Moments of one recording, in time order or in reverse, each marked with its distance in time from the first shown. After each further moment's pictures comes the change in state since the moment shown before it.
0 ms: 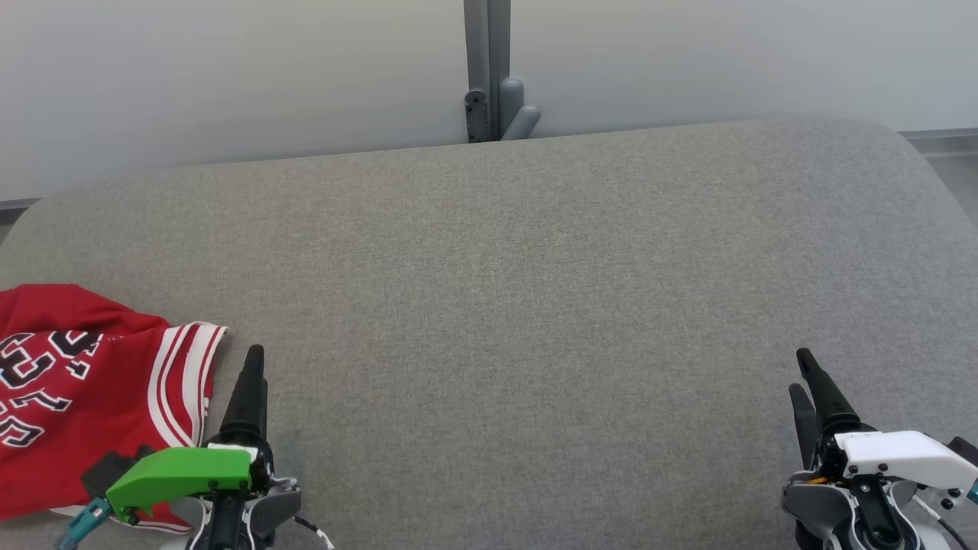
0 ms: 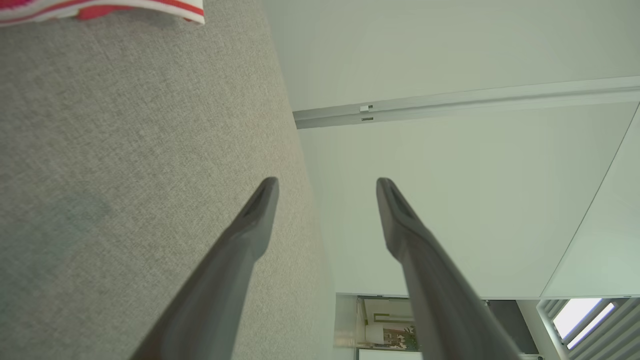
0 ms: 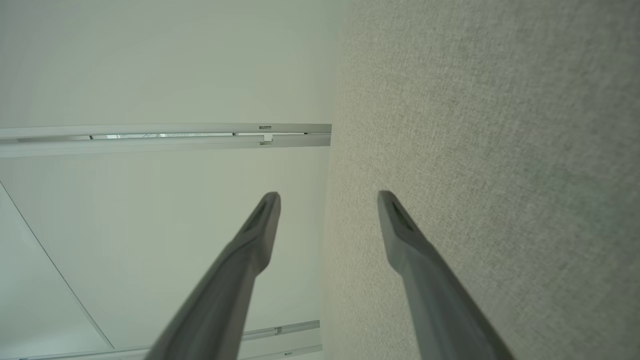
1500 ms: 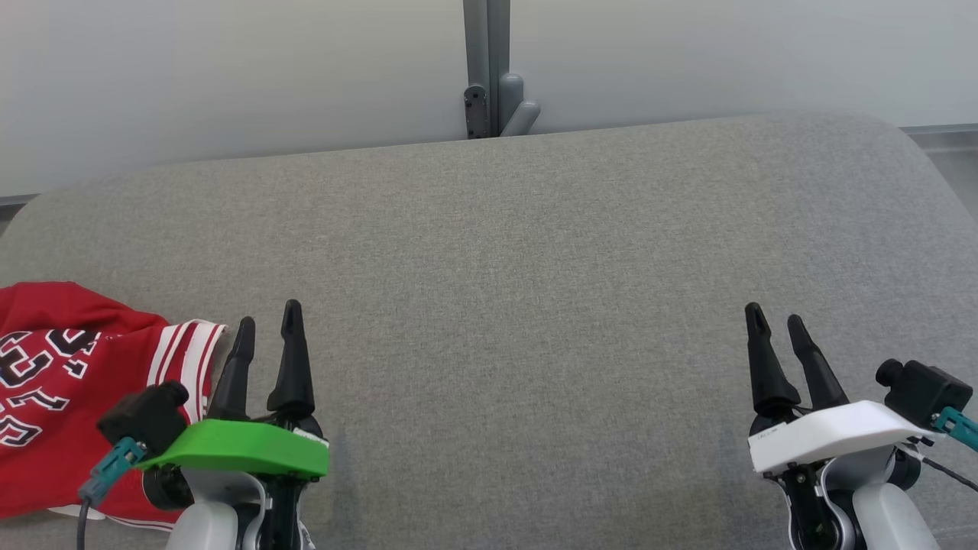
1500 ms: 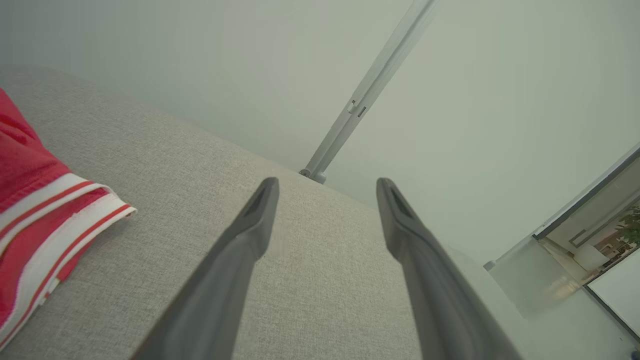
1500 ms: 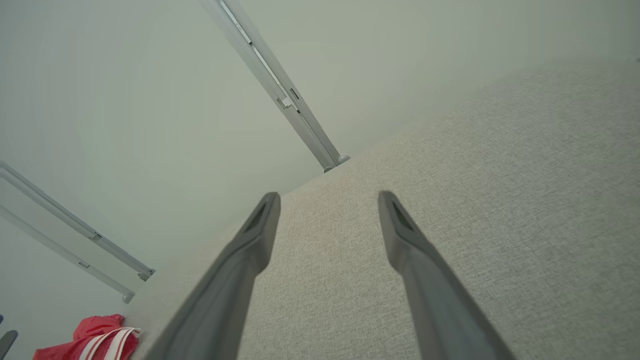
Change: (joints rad) left arm 0.019 0.000 -0.077 -0.201 0.842 0.055 -0.144; right arm 0.023 -0.013 0.145 -0.209 -0.891 0.000 -0.177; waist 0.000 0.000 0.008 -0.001
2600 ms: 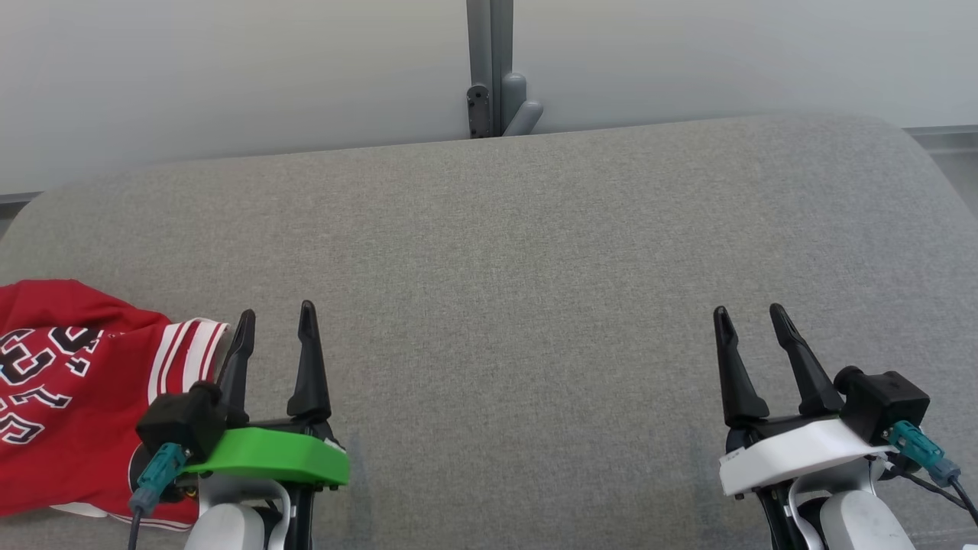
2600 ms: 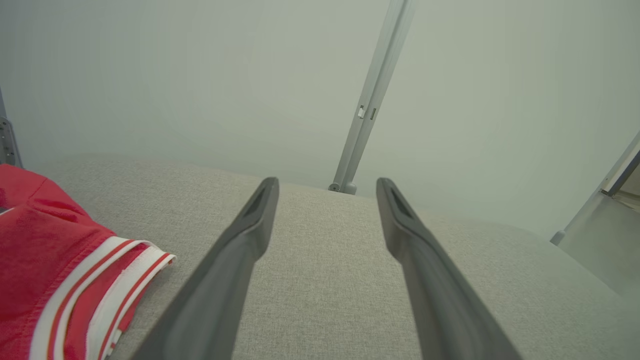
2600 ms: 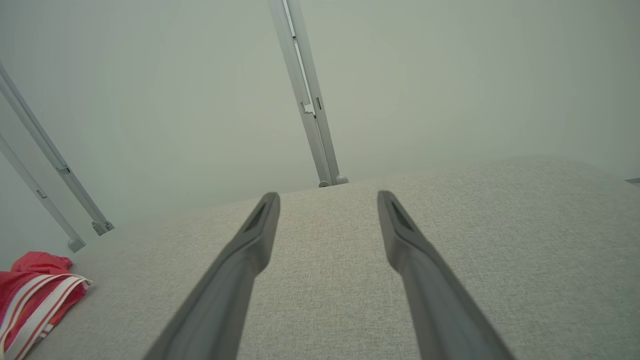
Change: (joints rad) left arm 0.010 0.002 -0.038 -0.013 0.281 0.057 -0.072; right arm 0.024 -0.001 0.061 -0.049 -0.327 0.000 -0.092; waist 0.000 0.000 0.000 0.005
